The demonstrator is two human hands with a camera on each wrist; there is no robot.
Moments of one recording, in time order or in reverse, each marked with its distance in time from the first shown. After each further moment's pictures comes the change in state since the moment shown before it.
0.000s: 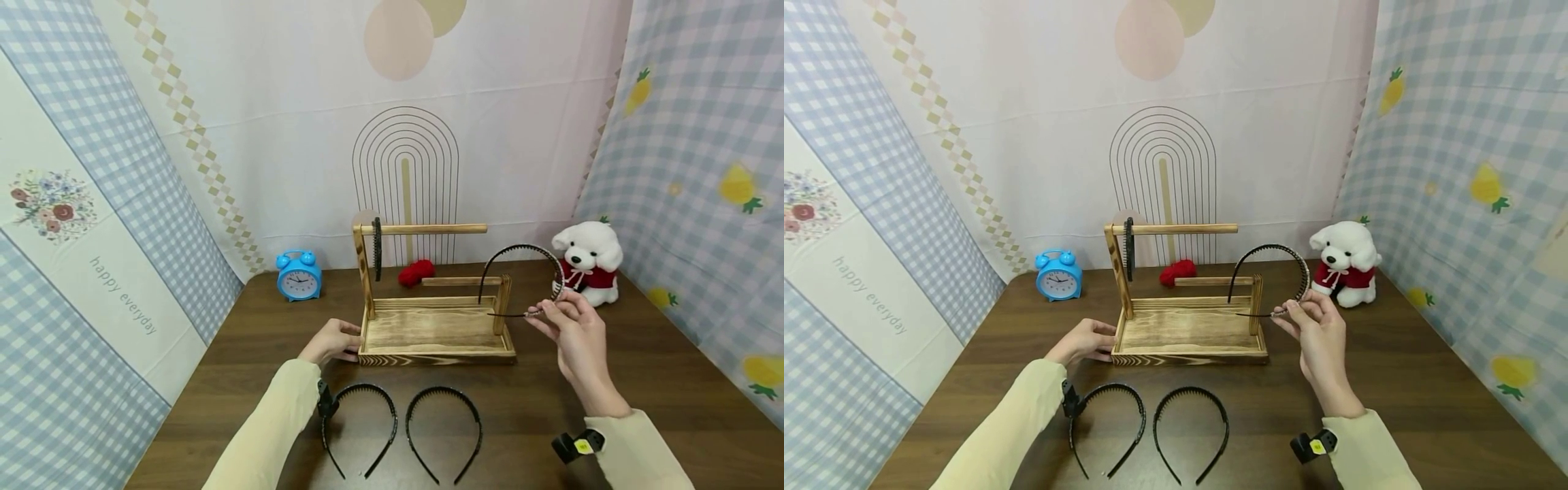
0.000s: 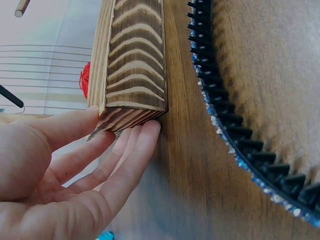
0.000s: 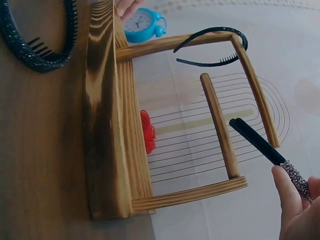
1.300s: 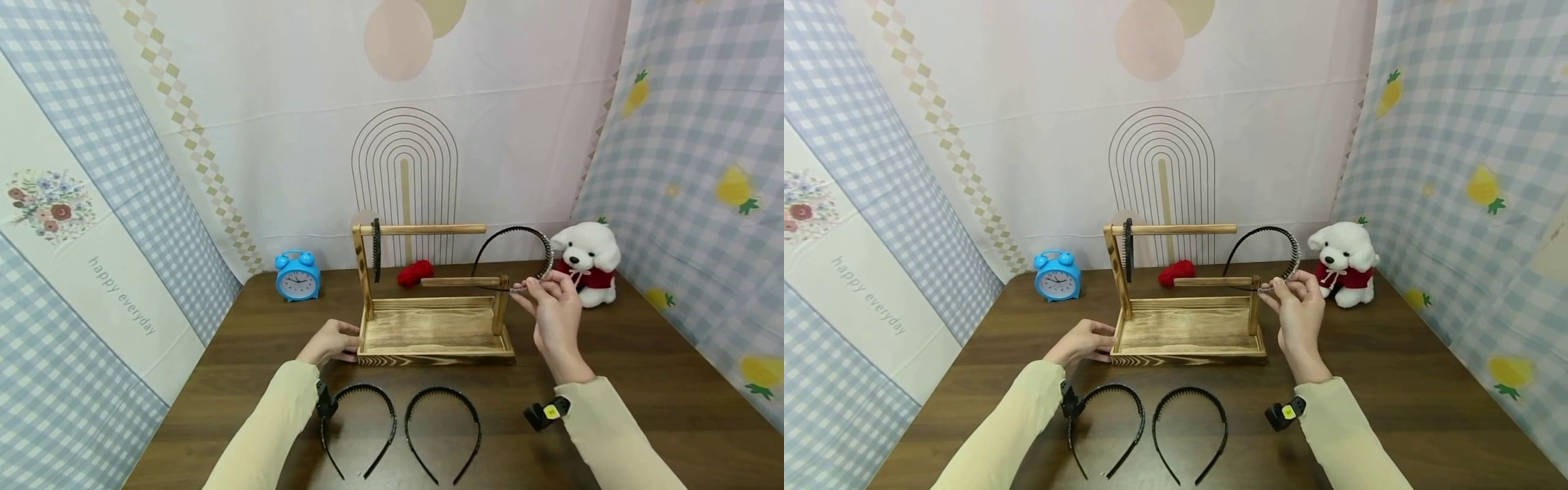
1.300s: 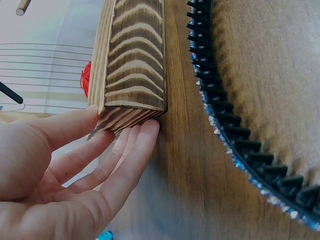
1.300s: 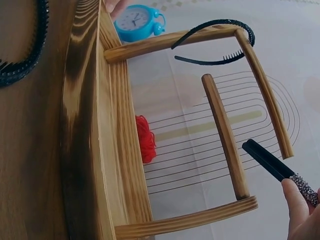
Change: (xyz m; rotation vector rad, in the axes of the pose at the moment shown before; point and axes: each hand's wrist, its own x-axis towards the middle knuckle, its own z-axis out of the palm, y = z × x) left_hand 0.002 -0.001 0.000 -0.013 0.005 -0.013; right_hand 0.033 0.009 0.034 0.061 0.183 -0.025
